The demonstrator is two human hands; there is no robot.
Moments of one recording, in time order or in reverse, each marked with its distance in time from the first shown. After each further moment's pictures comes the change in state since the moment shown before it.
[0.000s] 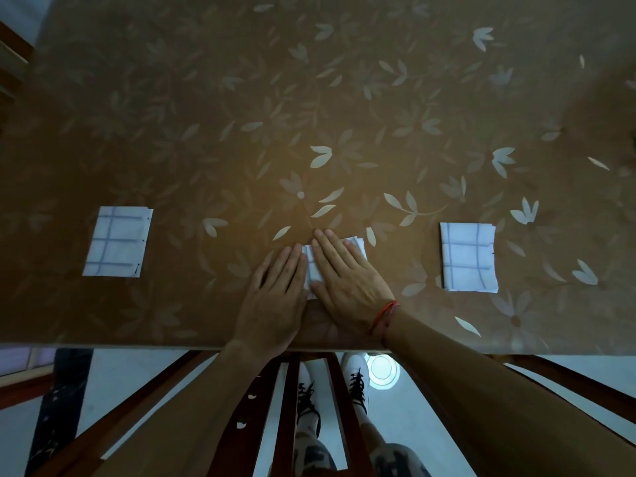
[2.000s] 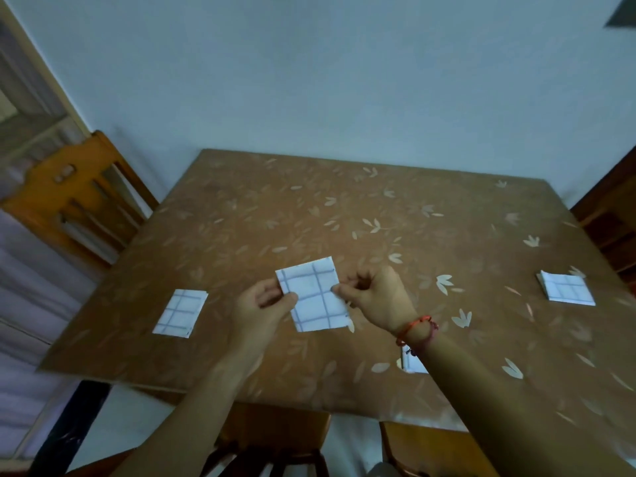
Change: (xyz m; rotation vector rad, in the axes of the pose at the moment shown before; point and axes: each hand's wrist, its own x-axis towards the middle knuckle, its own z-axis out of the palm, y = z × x) left_hand -0.025 0.054 -0.225 -1.386 0.491 -0.560; right_hand -0.049 0.000 -0.241 0.887 0.367 0.273
